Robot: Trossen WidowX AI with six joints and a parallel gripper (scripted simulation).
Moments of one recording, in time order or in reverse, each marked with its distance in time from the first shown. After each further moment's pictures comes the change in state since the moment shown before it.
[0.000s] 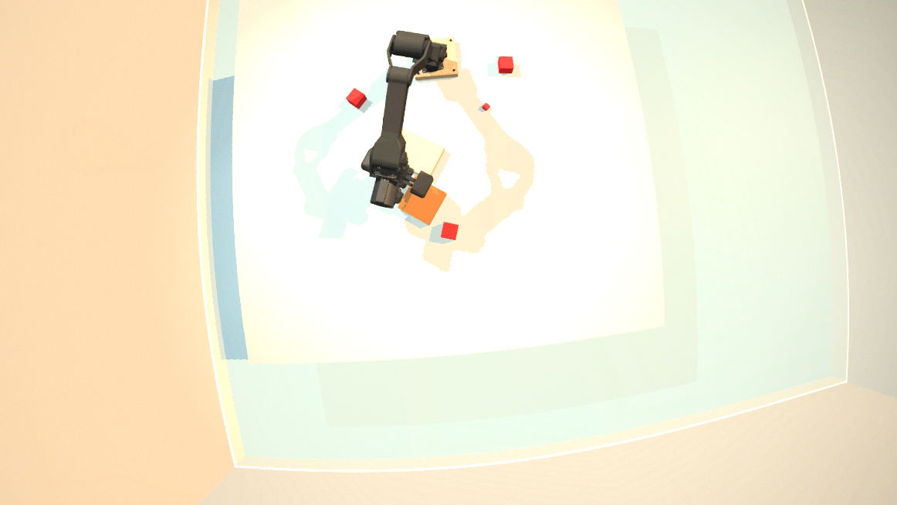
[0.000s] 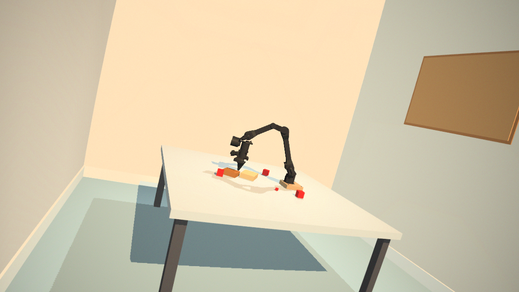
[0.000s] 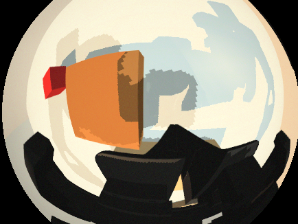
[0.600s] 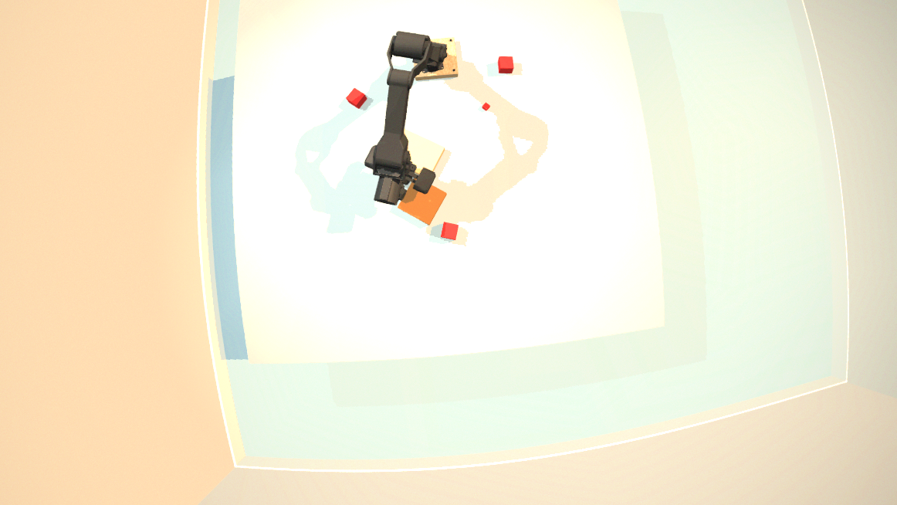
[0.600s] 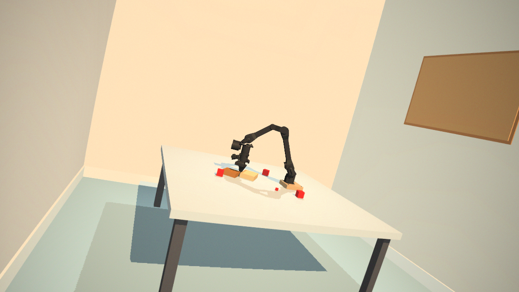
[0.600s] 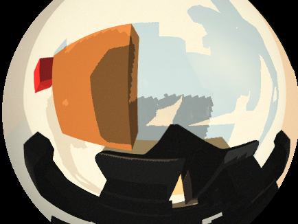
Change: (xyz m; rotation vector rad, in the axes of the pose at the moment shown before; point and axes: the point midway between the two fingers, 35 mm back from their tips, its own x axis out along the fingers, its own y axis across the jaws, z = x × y) arm 0.019 -0.001 -0.015 -0.007 0.031 -0.007
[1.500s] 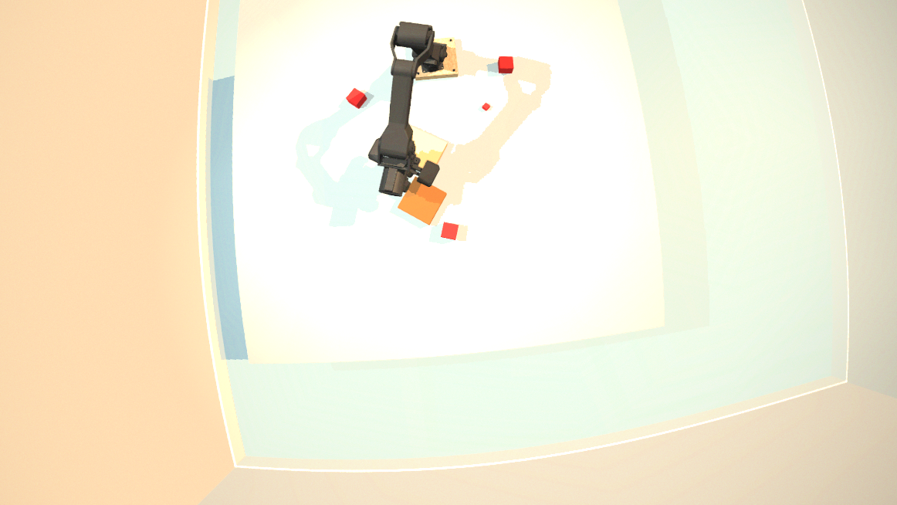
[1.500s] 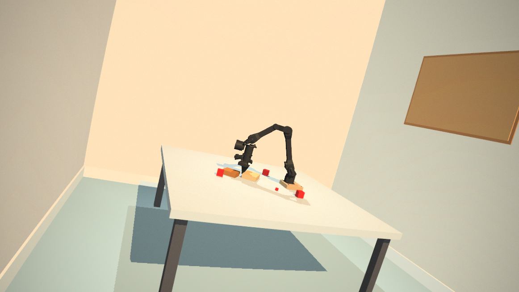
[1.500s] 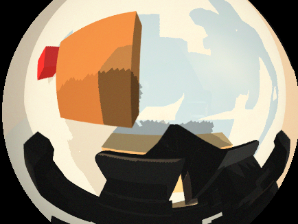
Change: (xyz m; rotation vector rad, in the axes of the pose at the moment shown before) arm -0.003 0.001 -0.021 0.001 -0.015 0.005
